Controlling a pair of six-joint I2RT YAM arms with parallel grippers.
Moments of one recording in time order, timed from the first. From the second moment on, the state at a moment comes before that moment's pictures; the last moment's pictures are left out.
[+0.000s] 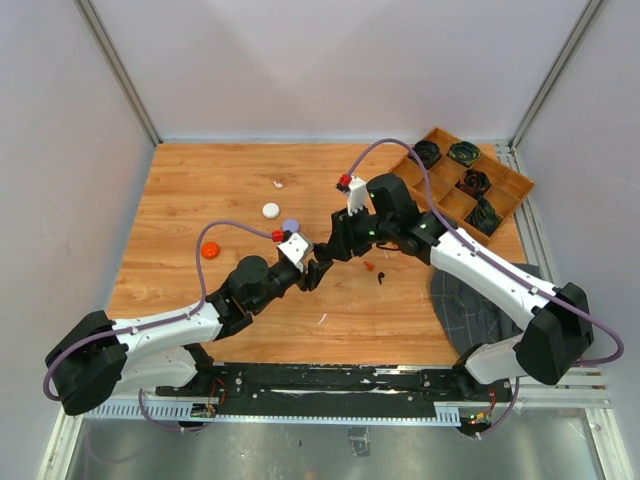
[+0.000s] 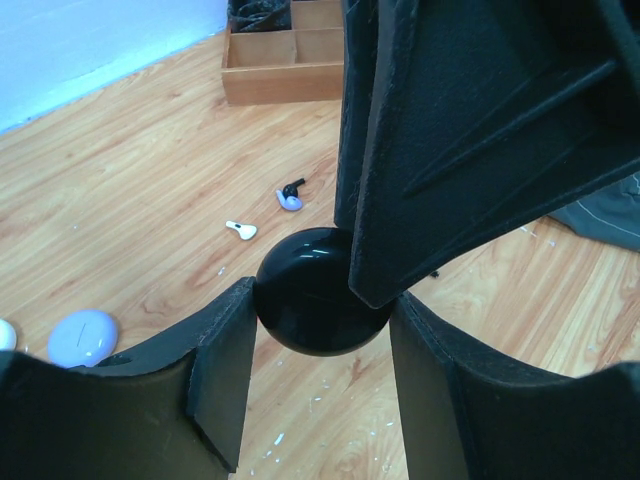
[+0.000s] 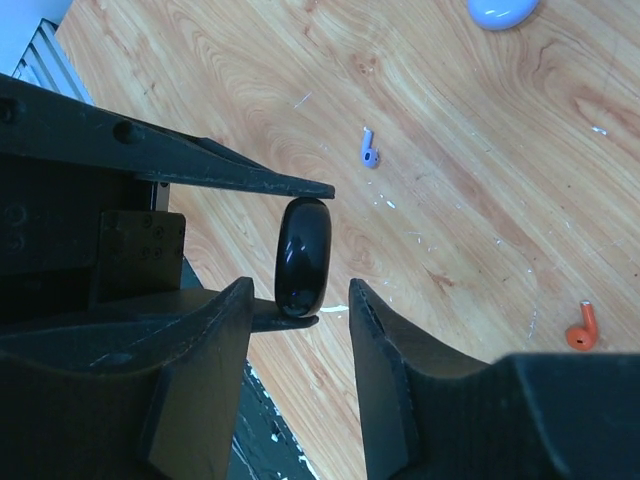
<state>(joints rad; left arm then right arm) -0.89 1.10 0.40 0.65 -0.09 0.02 0.70 1.40 1.18 -0.43 -0.43 0.25</state>
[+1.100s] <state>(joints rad) -0.70 0.92 0.39 0.55 0.22 -0.04 0.72 1.44 1.32 -0.60 -0.41 -0.04</state>
